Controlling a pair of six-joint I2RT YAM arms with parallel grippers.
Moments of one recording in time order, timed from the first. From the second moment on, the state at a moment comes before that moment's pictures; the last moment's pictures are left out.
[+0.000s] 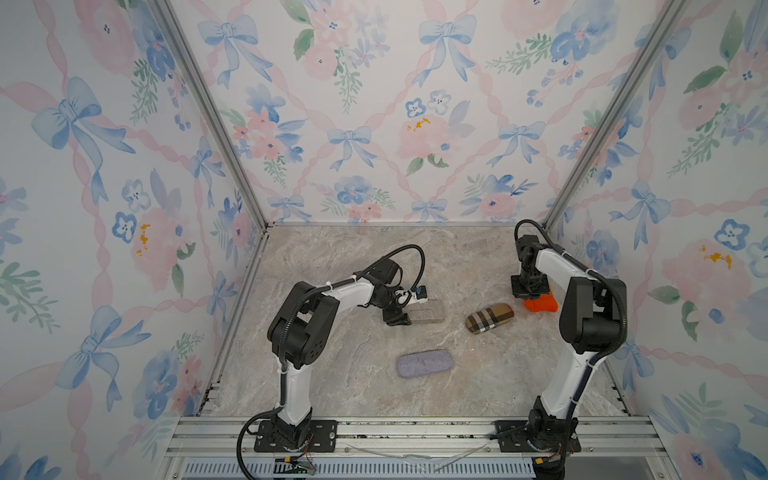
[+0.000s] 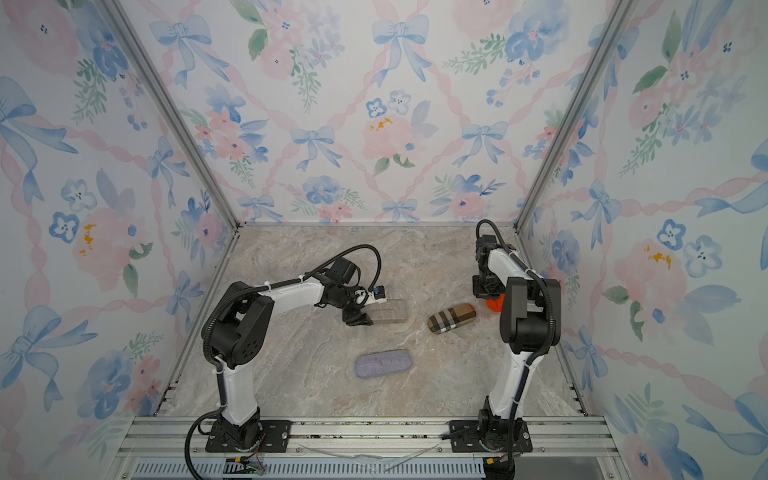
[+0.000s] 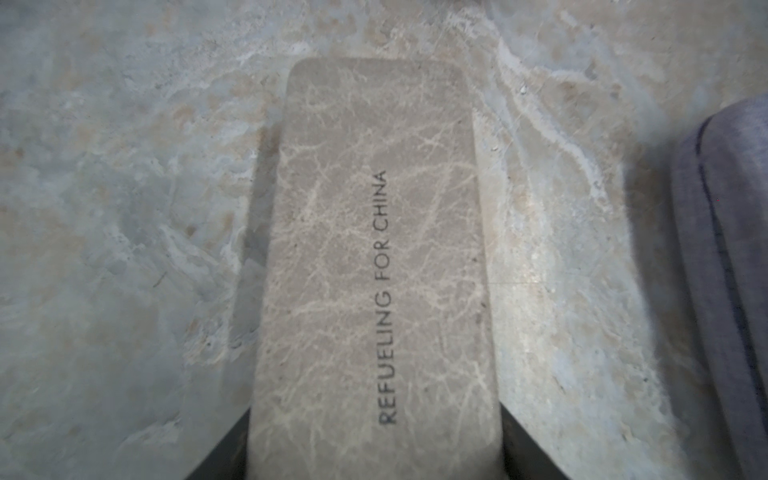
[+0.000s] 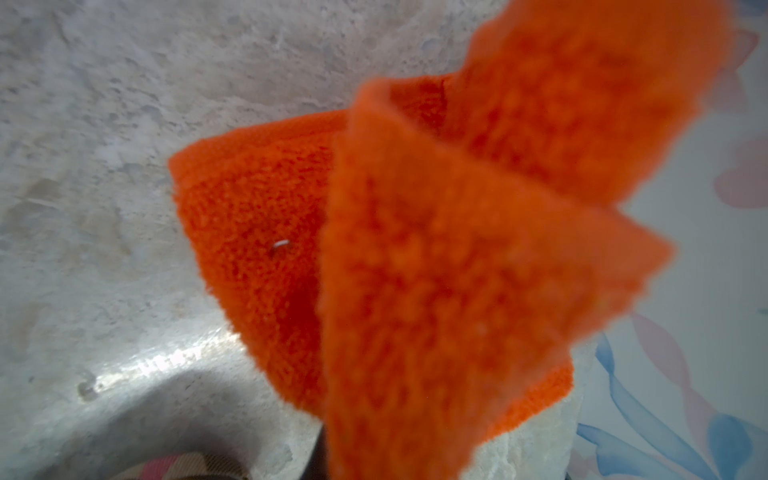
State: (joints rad) left arm -0.55 1.97 1.26 -0.44 0.45 0.84; right arm -0.06 1.99 1.48 -0.96 0.30 0.05
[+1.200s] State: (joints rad) left arm -0.59 1.87 1.31 -0.48 0.38 0.79; right arm -0.07 1.81 1.41 -0.90 0.18 0.10
